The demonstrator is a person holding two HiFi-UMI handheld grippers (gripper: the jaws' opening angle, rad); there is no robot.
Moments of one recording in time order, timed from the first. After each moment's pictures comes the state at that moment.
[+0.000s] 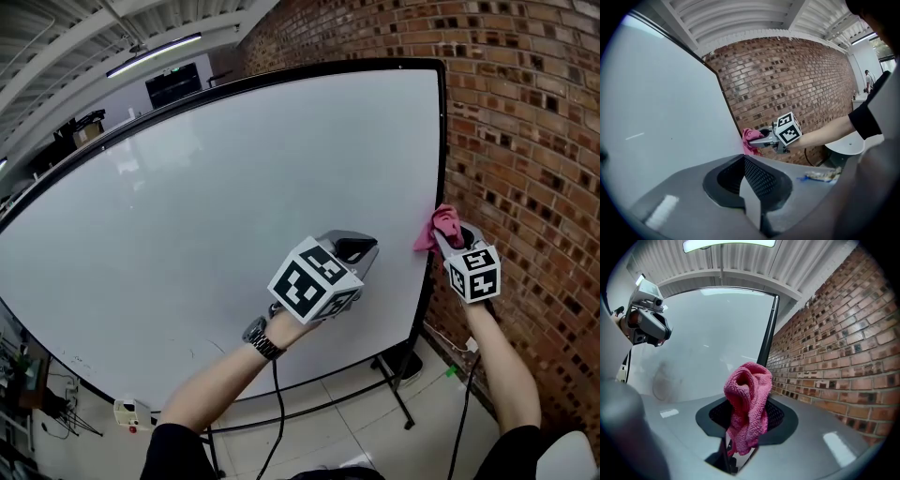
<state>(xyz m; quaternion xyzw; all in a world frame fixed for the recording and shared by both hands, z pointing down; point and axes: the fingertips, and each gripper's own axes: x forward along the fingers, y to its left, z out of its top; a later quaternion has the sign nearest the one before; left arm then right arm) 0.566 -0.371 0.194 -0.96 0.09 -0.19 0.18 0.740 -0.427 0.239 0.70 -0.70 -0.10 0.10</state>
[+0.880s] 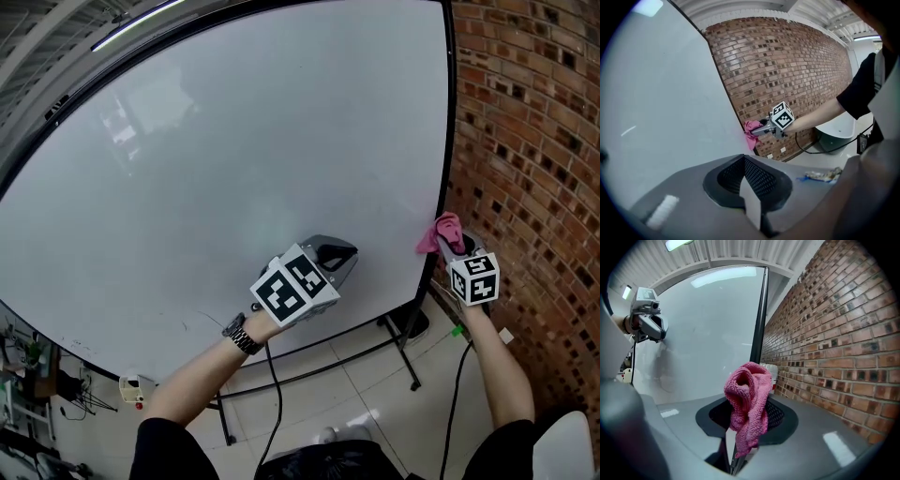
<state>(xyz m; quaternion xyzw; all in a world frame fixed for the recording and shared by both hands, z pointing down) 0.538 -0.388 0.311 -0.93 0.06 -0.30 0.18 0.753 -0.429 0.389 0.69 -0.72 0.00 0.11</state>
